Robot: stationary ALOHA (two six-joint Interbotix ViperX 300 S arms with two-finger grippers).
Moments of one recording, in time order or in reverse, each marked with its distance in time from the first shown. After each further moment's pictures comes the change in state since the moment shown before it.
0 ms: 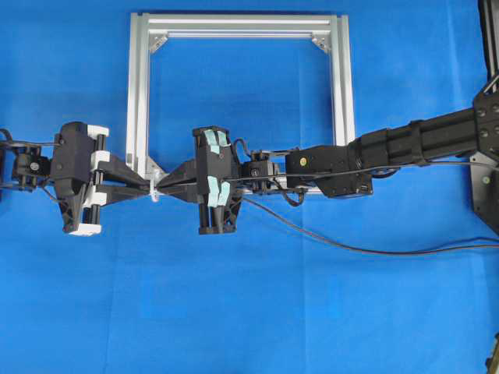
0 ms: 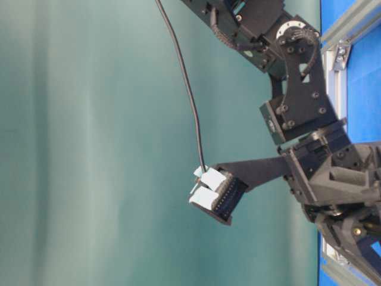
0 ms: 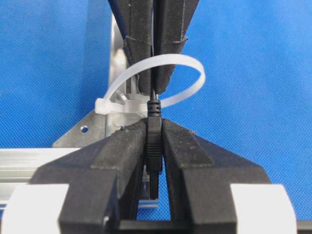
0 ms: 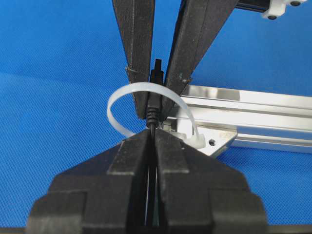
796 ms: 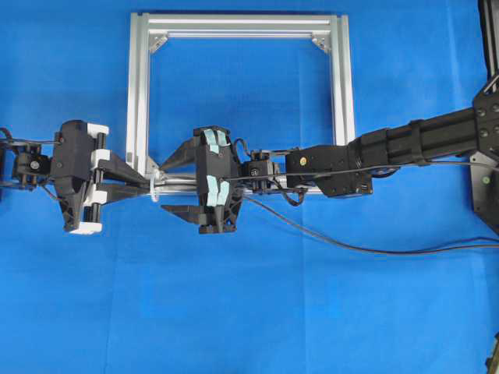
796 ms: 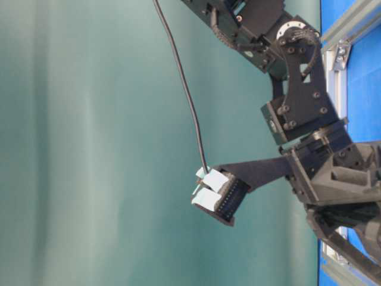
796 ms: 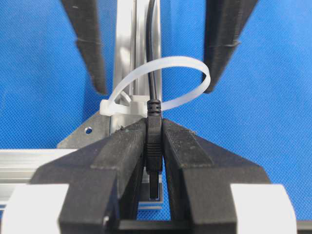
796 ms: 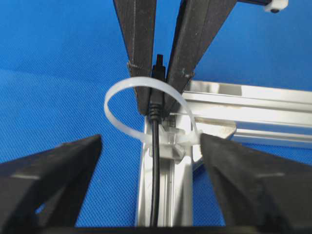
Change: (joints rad) left arm 0.006 0.000 0.000 0.000 -0.002 0.000; right arm -0.002 0.000 0.000 0.002 0.014 0.003
